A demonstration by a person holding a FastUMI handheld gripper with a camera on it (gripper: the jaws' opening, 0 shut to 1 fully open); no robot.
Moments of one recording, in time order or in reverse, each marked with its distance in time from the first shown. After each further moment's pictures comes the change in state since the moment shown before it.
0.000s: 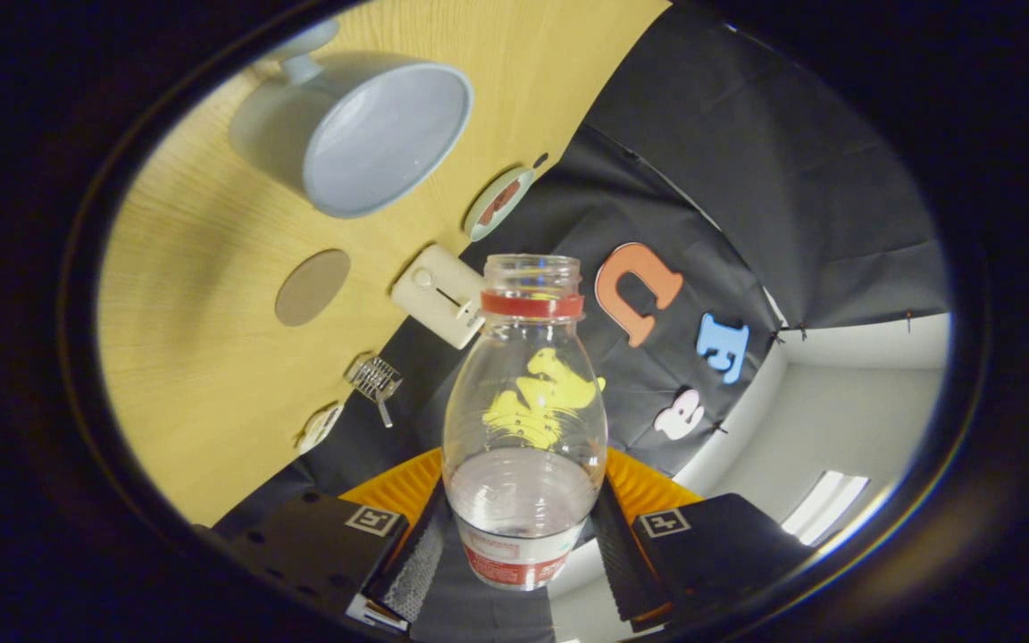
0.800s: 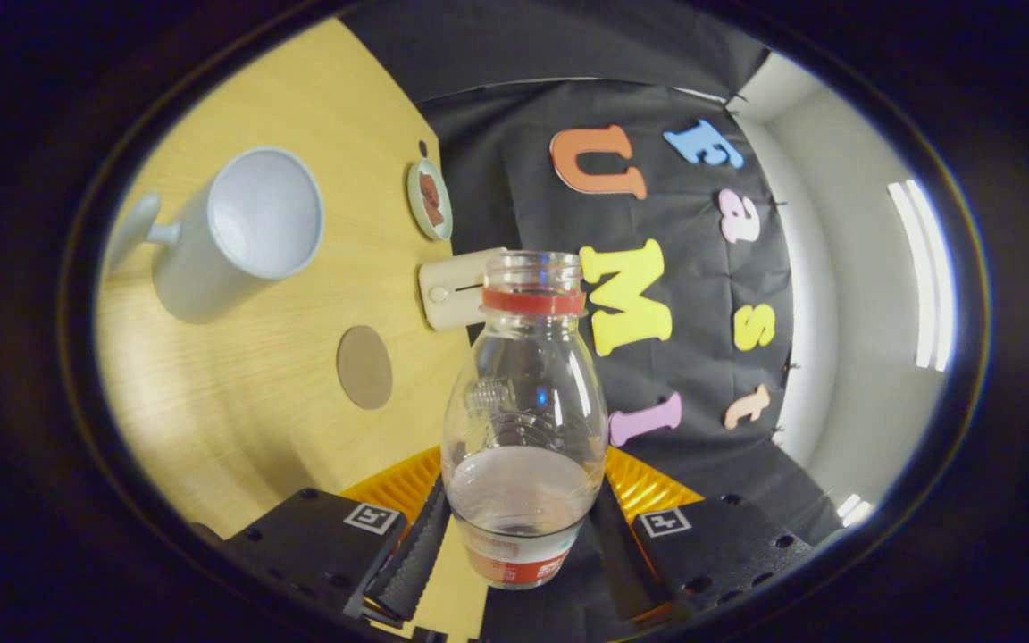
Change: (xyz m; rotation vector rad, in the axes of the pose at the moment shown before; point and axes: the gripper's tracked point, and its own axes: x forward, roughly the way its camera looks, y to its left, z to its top) arm -0.026 0.080 -0.041 0.943 0.160 0.253
